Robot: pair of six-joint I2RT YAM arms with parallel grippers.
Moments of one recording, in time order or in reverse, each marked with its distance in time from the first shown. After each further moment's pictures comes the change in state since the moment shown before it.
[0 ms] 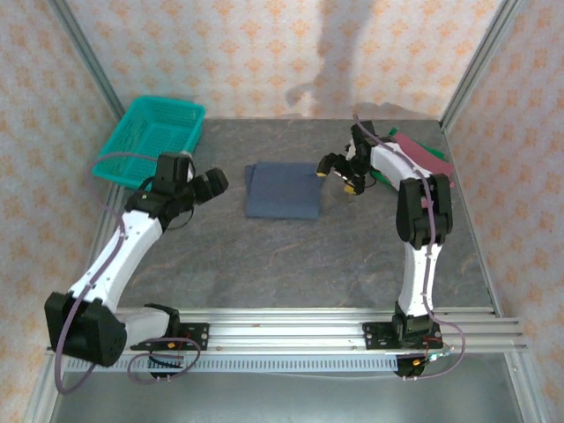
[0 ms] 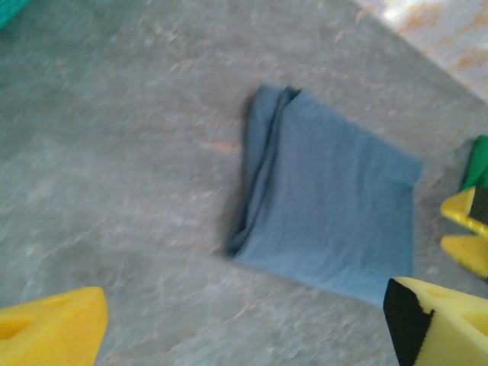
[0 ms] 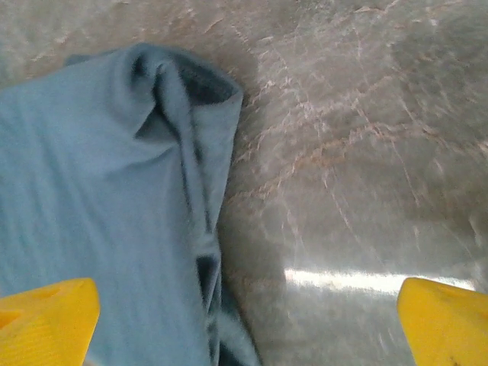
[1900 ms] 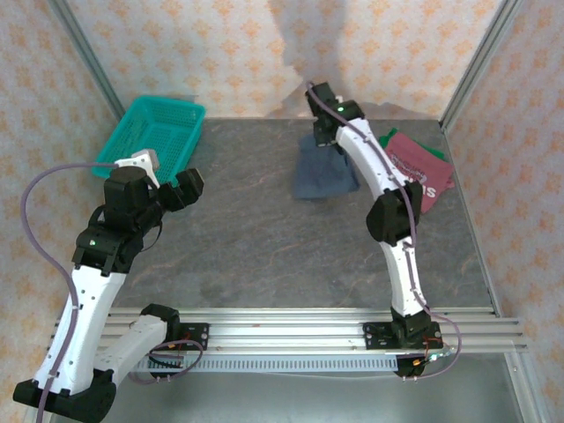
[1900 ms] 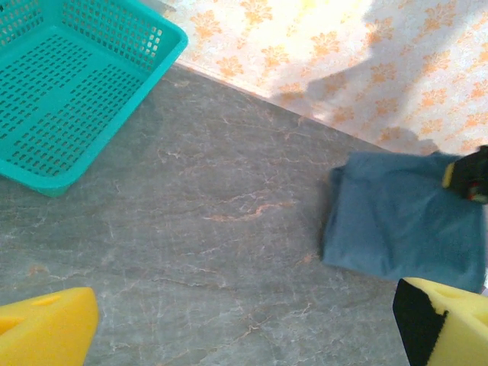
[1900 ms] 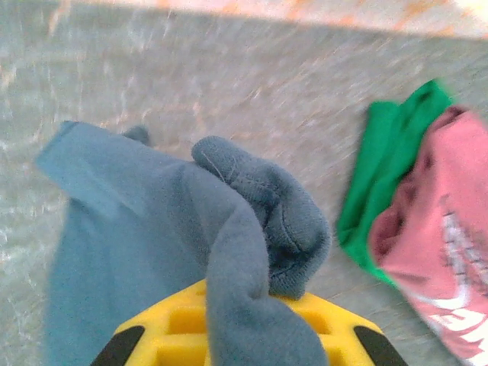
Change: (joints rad) left arm -0.001 -0.322 0.143 -0.183 -0.115 0.144; right arm 0.223 0.123 0.712 -0.366 0.858 -0.251
